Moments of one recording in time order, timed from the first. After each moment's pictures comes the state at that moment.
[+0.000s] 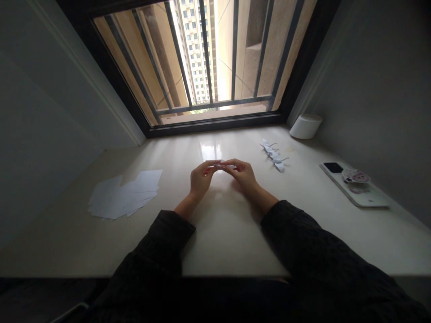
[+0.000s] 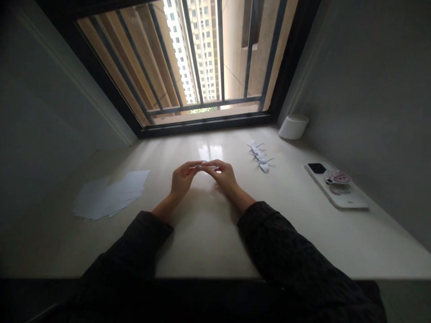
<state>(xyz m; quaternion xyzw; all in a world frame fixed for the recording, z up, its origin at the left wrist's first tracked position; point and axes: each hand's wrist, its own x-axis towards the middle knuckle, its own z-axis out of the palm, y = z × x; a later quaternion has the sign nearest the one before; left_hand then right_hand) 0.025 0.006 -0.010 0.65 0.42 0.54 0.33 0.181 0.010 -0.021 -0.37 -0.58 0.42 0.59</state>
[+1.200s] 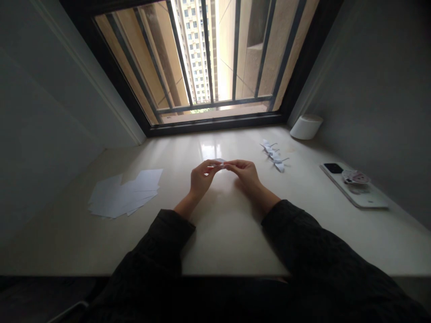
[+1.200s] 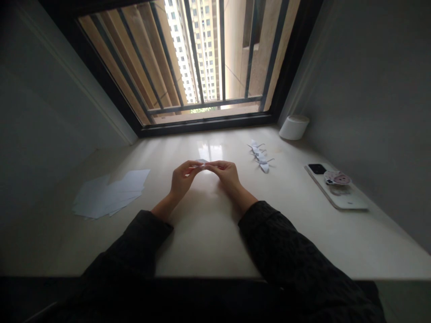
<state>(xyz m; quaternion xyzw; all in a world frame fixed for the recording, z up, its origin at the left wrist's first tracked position) 0.026 0.000 -0.003 0.66 0.42 0.54 0.32 0.184 0.011 -0.016 -0.39 -0.51 0.48 0.60</state>
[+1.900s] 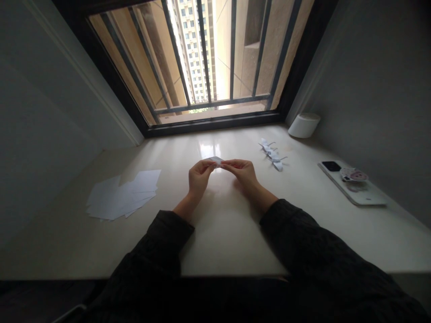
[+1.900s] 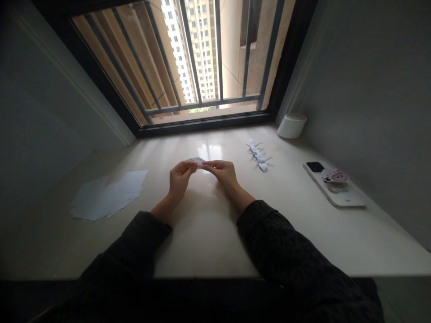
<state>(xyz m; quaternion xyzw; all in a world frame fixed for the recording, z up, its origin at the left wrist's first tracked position) 0.035 0.005 -0.008 0.52 0.40 0.63 0.42 0.184 0.011 -0.016 -0.41 -0.52 0.46 0.59</state>
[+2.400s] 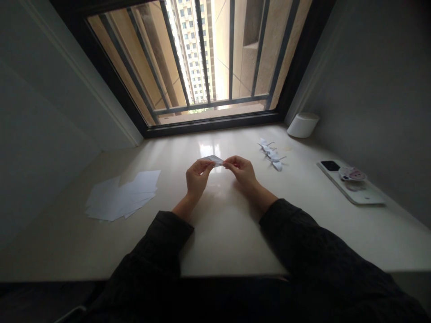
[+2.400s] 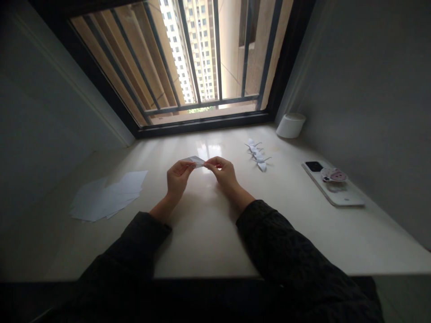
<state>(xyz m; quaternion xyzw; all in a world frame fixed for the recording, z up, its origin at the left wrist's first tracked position) 0.030 0.007 -0.011 0.56 0.39 0.64 0.36 0.187 0.019 -0.024 -0.43 -0.57 0.37 0.59</state>
